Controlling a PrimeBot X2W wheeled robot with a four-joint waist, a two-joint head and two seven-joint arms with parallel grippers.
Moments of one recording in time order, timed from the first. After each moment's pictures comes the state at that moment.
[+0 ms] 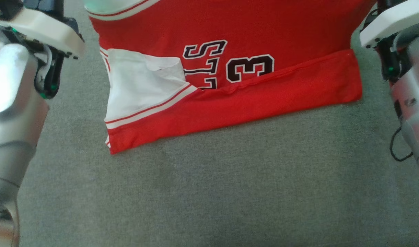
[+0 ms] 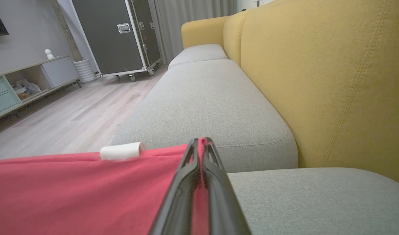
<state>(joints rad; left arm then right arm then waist) -1.06 0.41 -0.64 0.72 -0.66 -0.05 -0.17 -1.10 -0.28 0.39 1.09 0.54 0.13 -0.25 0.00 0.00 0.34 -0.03</state>
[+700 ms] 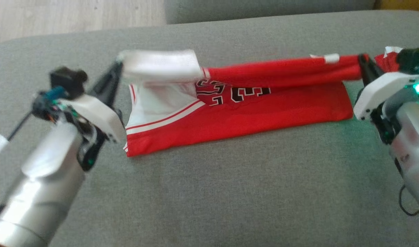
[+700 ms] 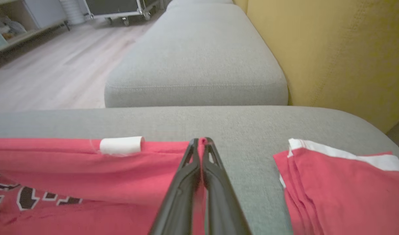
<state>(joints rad) -0.79 0.37 -0.76 0.71 -0.75 -0.12 -0.09 -0.88 -0.35 0.60 1.14 0.65 0.13 -0.14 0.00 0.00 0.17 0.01</state>
